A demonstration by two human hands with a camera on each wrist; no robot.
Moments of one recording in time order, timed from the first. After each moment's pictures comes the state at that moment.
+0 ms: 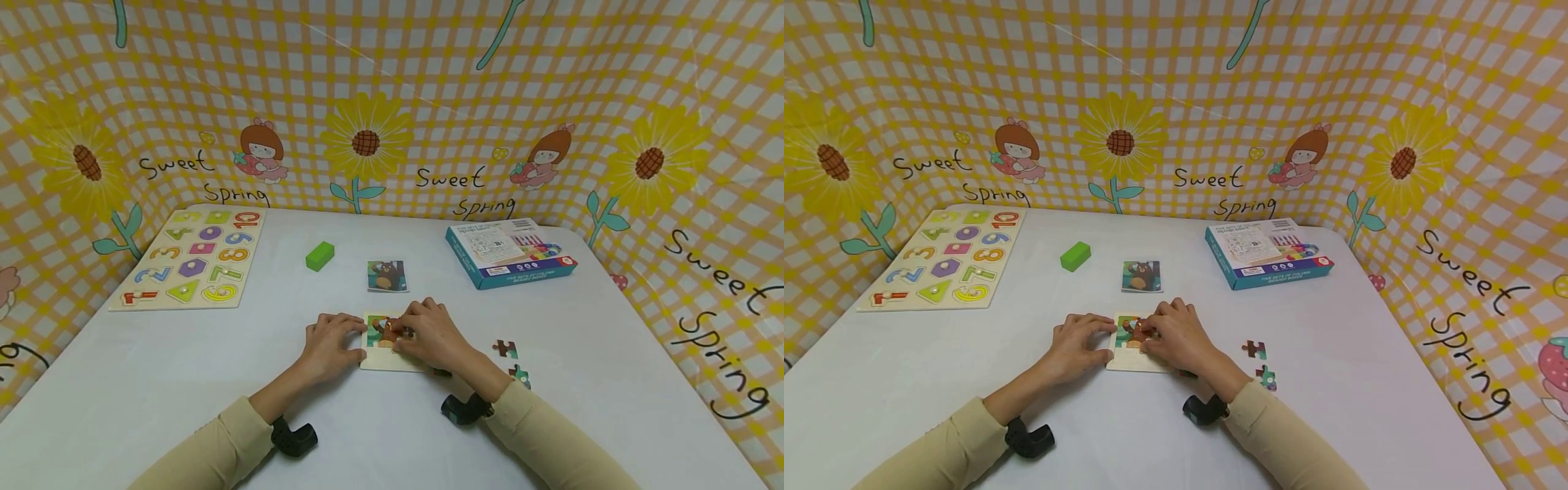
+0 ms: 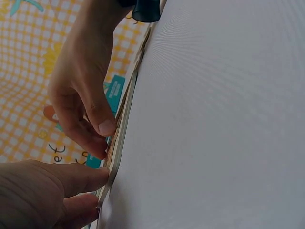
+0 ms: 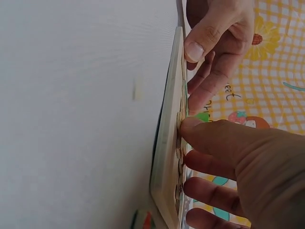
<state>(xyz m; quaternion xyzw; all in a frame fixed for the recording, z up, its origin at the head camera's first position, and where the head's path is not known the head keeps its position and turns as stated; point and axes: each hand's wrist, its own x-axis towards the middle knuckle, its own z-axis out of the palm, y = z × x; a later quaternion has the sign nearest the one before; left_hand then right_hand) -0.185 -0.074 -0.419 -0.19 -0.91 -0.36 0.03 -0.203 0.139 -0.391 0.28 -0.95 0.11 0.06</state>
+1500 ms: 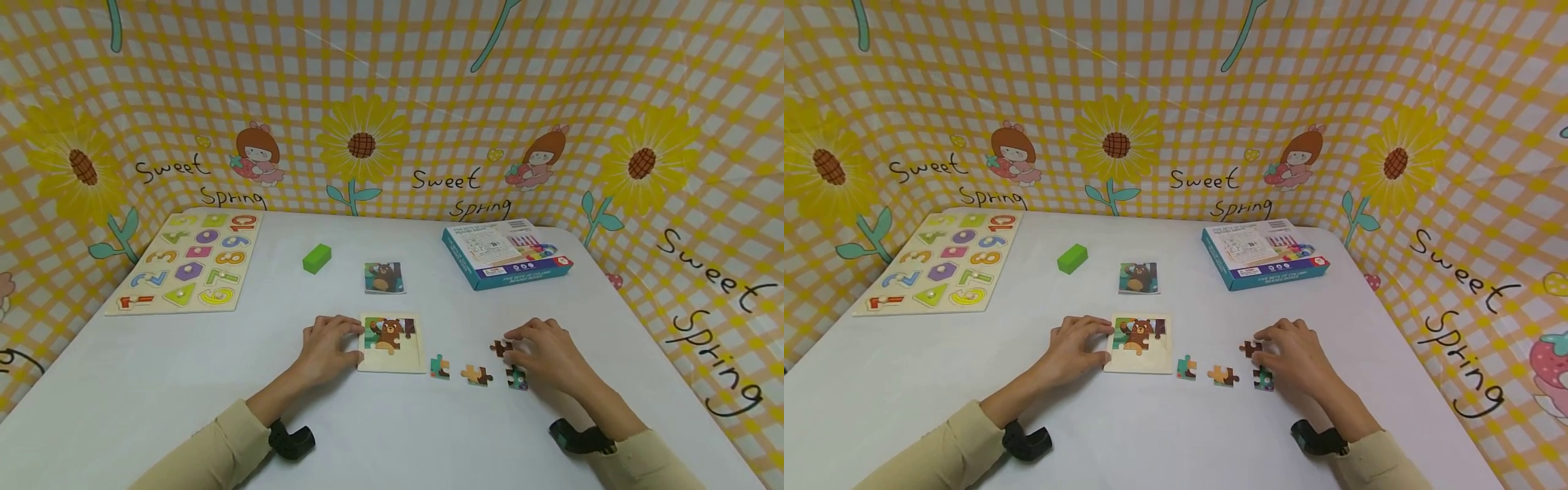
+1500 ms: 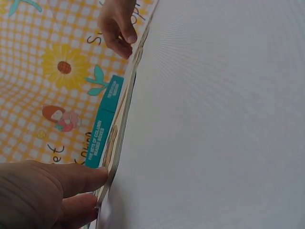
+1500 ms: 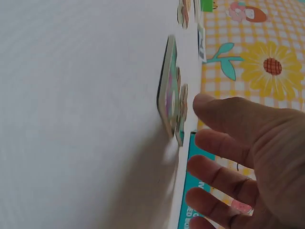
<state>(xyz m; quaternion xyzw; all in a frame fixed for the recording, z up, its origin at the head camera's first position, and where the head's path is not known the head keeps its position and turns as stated) -0.183 -0.073 -0.418 -0.19 -0.91 -0.36 0.03 -0.166 0.302 -0.384 0.13 -0.98 0.14 0.06</state>
